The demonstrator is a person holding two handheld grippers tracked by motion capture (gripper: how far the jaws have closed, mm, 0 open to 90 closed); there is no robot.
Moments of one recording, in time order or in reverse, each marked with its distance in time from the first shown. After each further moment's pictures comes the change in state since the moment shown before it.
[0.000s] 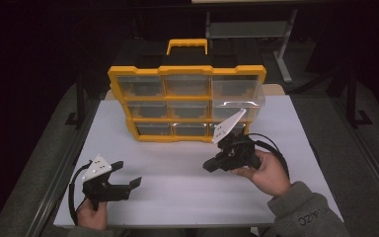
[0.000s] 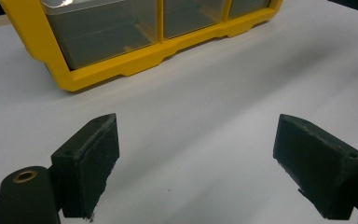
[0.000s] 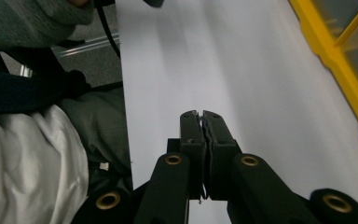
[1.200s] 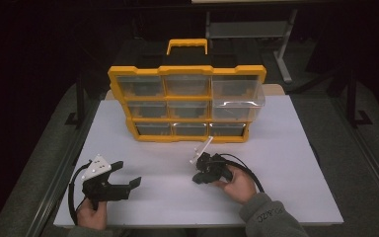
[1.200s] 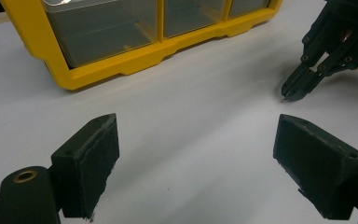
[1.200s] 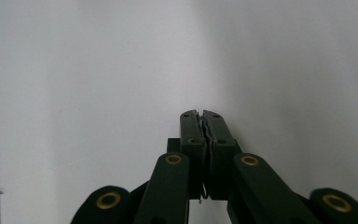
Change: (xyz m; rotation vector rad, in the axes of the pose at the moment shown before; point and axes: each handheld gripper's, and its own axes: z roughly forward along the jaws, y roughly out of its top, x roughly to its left) left arm 0.003 0.000 0.000 0.004 -0.003 0.004; right arm -0.040 -0.041 0.134 0.128 -0.053 0.026
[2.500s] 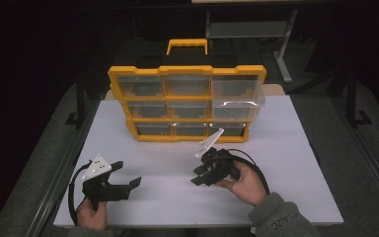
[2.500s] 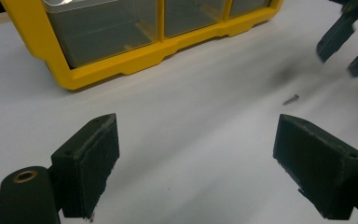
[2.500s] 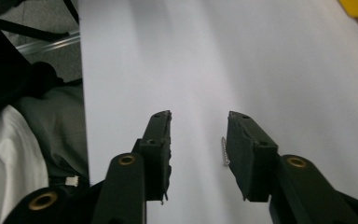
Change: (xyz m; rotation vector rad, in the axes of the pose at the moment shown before) left arm -0.001 0.001 -0.001 0.010 0.000 -0.002; right arm 0.021 0.011 -0.049 -0.083 0.037 0.017
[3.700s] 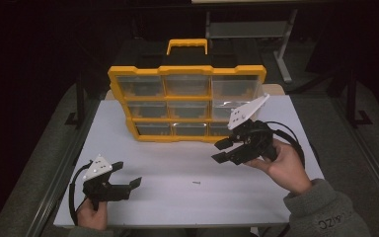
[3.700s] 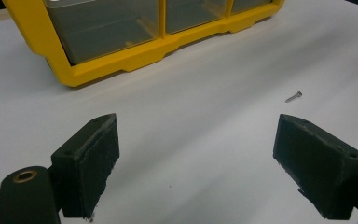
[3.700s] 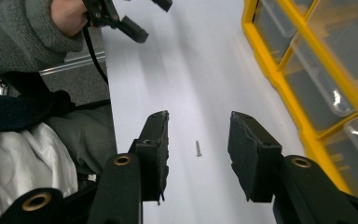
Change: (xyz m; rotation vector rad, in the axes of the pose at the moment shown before) left arm 0.000 -0.001 0.001 0.011 0.010 0.000; right arm 0.020 0.019 -0.133 -0.122 -0.085 -0.034
